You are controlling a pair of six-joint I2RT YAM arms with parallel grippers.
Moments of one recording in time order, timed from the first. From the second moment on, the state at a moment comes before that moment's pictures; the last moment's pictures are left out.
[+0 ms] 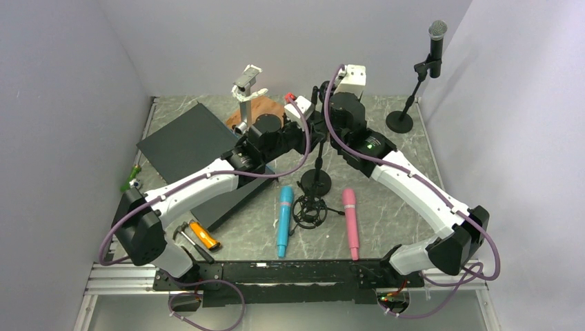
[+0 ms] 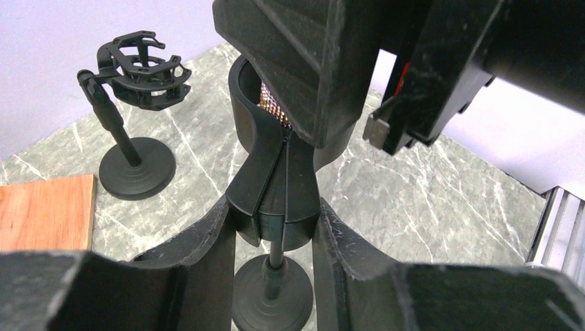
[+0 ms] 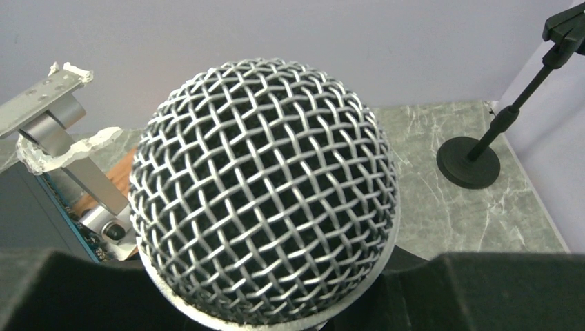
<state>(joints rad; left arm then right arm) -0.83 1.51 1.26 0.17 0.05 -0.13 0.72 1.39 1.42 -0.20 0.78 0.17</state>
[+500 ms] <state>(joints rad) -0.84 1.50 1.22 0.22 0.06 -0.13 0.69 1.40 1.64 -0.18 0.74 0.04</state>
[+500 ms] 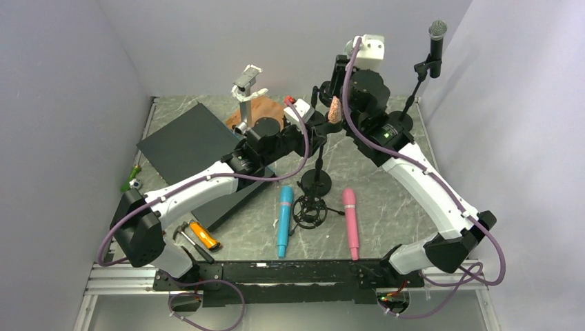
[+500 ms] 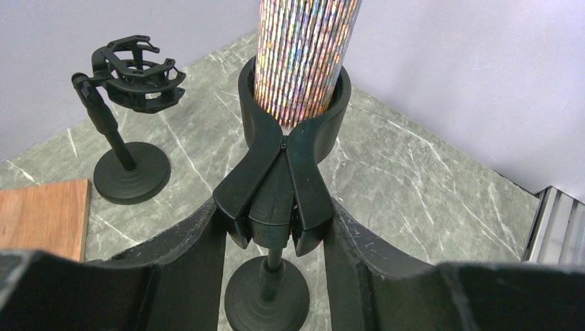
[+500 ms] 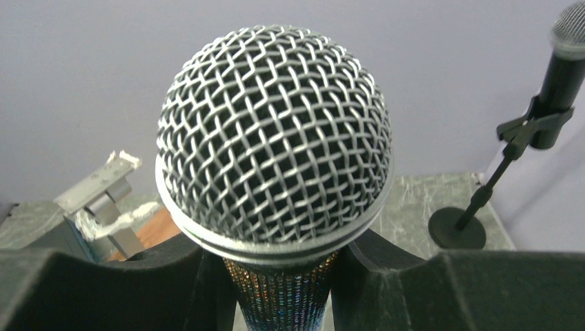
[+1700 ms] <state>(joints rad) -0.84 1.40 1.35 -0.18 0.14 -0.12 0.33 1.03 1.17 -0.40 0.80 0.11</state>
